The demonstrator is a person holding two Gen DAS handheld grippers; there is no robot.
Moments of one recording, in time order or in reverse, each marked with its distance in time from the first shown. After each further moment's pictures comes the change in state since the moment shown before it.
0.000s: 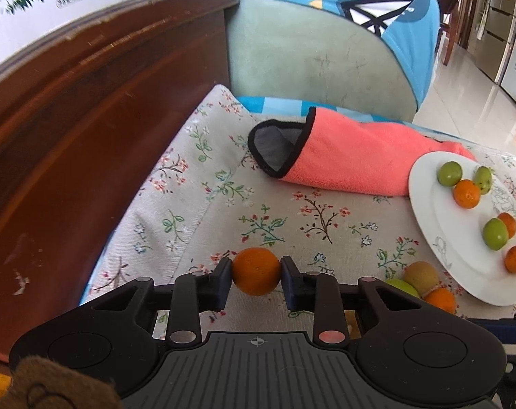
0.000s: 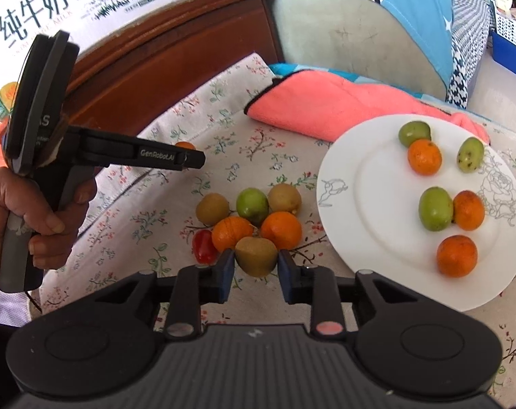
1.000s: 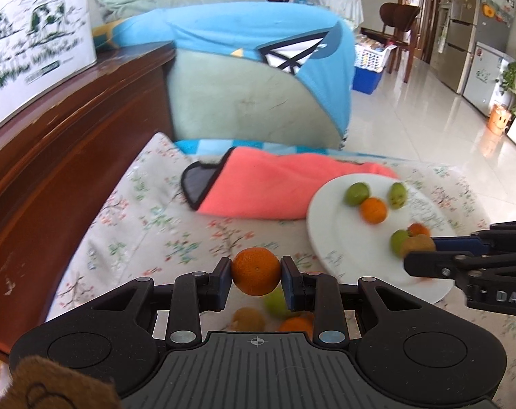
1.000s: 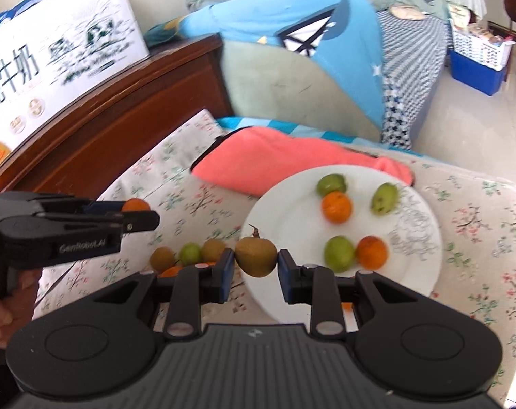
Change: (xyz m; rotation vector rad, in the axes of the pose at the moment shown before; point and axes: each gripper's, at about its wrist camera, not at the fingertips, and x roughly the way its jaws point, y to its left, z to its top) left arm -0.059 -0.068 -0.001 0.053 -0.113 -0.104; right arm -0.059 -0.040 0.022 0.067 -0.129 -0.143
